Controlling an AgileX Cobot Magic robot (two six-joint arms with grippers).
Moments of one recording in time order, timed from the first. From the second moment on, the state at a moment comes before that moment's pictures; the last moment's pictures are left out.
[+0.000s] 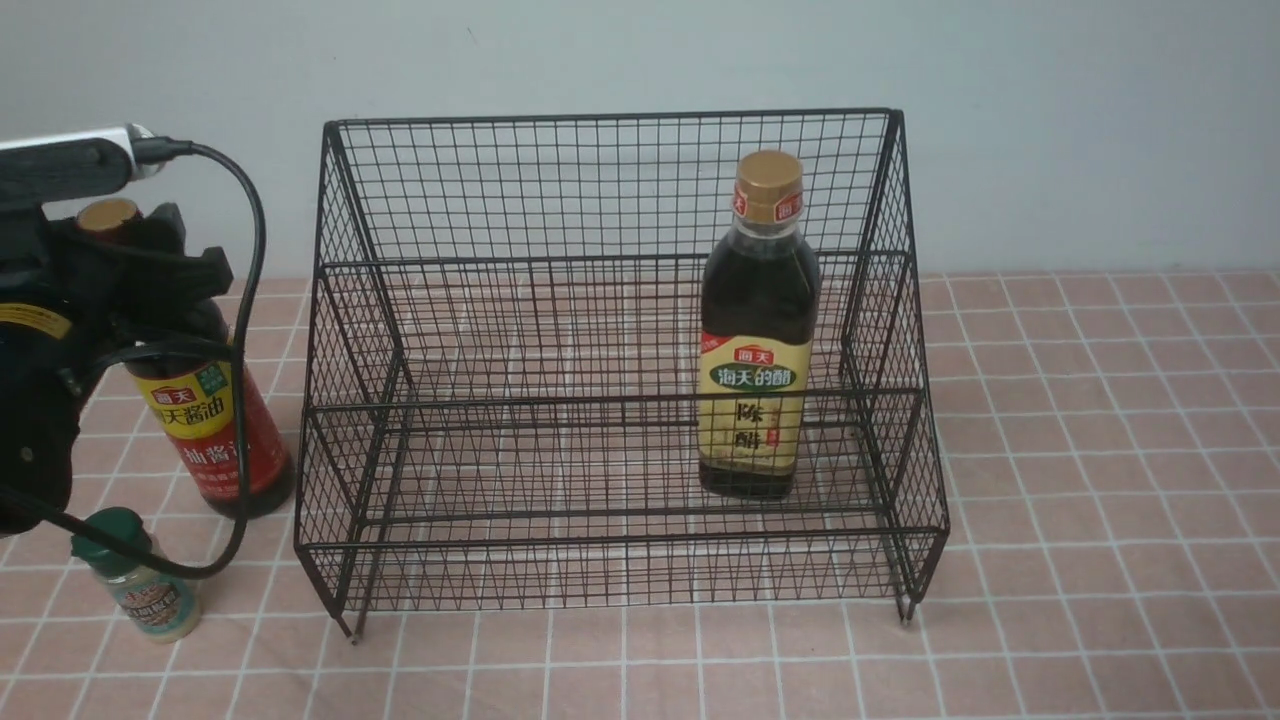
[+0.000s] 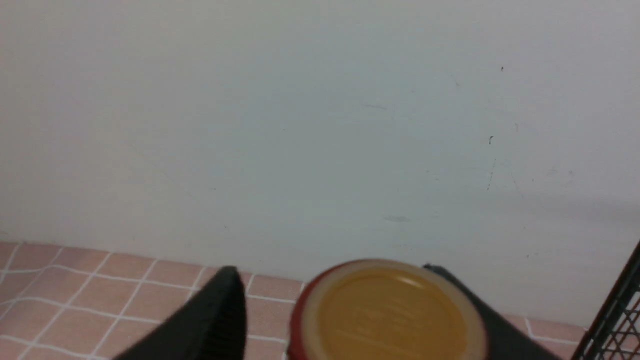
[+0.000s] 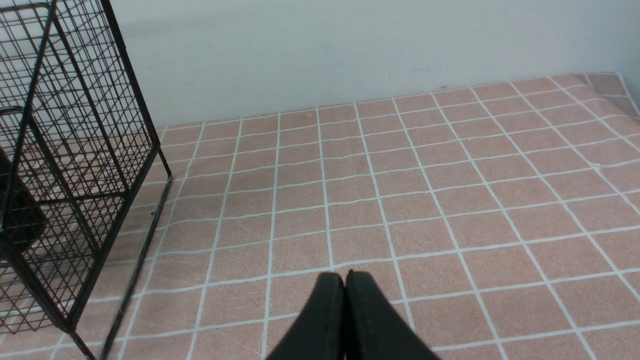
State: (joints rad) right arm -0.01 -0.01 0.02 -0.09 0.38 0.25; left arm 0.02 1.52 -0.69 -0.25 -0.61 0.12
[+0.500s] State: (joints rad) right arm -0.01 -0.01 0.02 -0.09 0.38 0.25; left arm 0.02 1.33 -0.93 -0.19 -0.47 0.19
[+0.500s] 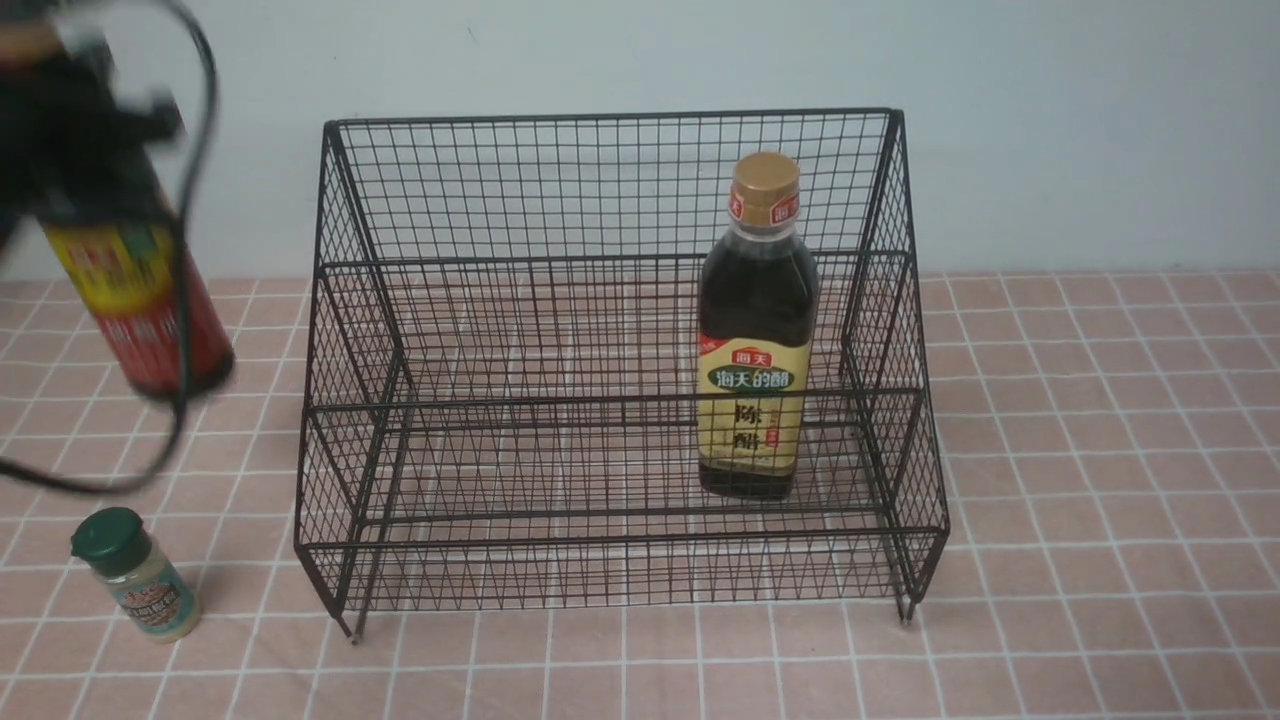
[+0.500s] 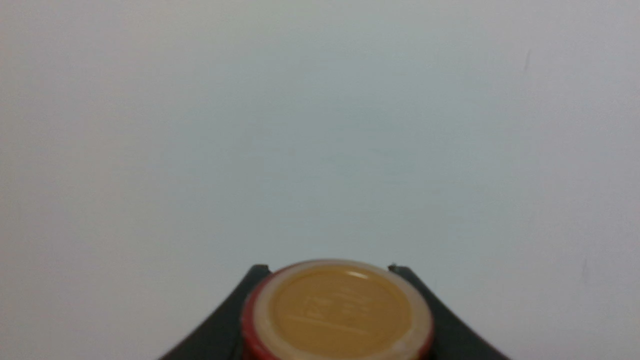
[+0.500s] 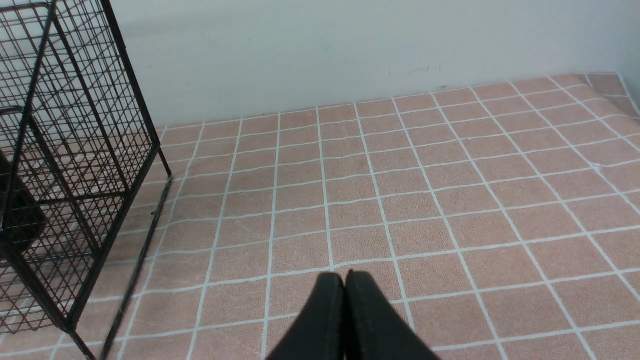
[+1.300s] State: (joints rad) right arm -0.01 -0.01 0.02 -0.09 0.38 0.25; left arm -0.29 1.51 -1.40 -0.19 -0.21 0.20
